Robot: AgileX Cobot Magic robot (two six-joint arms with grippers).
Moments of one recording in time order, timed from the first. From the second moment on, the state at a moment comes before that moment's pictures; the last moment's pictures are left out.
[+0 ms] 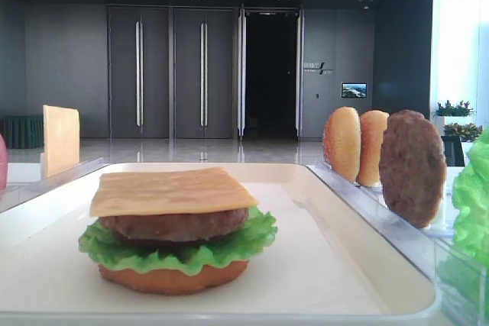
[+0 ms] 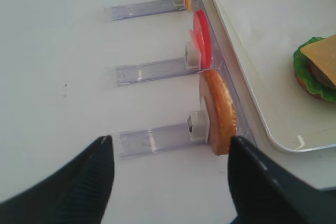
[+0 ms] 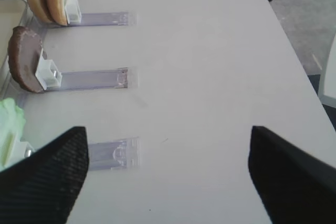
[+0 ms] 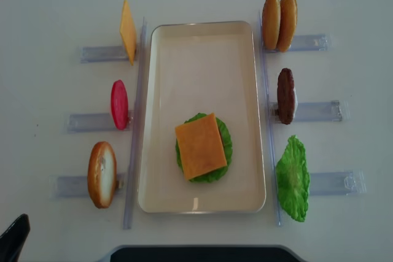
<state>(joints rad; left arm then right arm) 0.04 -0.02 -0.50 -0.09 1.16 0.17 -0.05 -0.01 -0.51 0.02 1.13 -0.05</state>
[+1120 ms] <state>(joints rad) 0.04 -0.02 -0.48 -0.09 1.12 0.16 -0.05 -0.01 -0.51 0.02 1.13 -0.05</state>
